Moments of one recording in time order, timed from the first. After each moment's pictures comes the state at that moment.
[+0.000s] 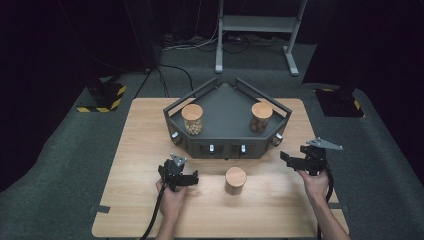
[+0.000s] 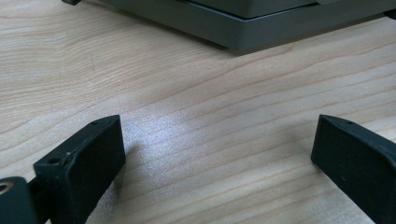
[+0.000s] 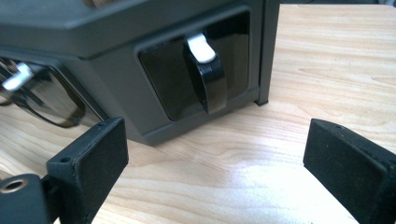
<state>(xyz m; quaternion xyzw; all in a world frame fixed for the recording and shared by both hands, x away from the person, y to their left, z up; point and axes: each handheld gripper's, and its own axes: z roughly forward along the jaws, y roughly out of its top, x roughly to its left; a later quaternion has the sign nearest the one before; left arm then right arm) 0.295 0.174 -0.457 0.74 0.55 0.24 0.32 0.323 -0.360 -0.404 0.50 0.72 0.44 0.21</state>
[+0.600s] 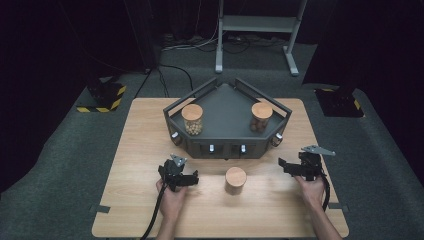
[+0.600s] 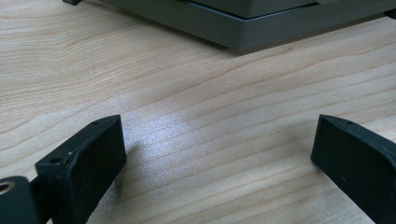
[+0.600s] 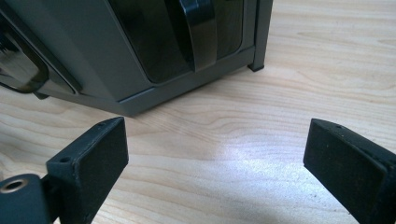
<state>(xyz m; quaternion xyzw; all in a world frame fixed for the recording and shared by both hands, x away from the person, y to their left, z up) 0.295 0.173 -0.458 0.74 0.55 0.24 0.32 0.325 -0.351 -0.427 0.51 0.73 0.41 0.21</state>
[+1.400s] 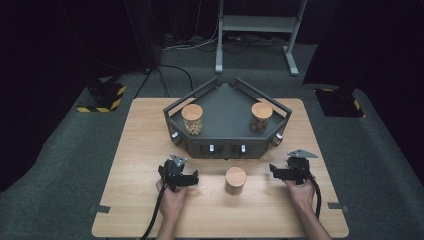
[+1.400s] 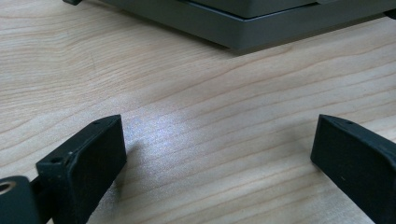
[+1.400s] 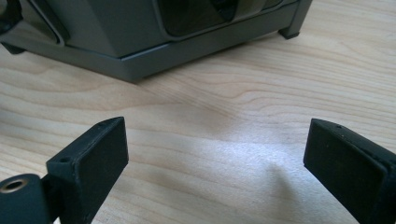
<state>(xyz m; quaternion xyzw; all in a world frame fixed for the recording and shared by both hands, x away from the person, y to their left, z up) 0.294 0.173 -0.458 0.73 0.55 0.24 0.32 0.333 -0.317 -0.444 0.50 0.76 0.36 0.22</state>
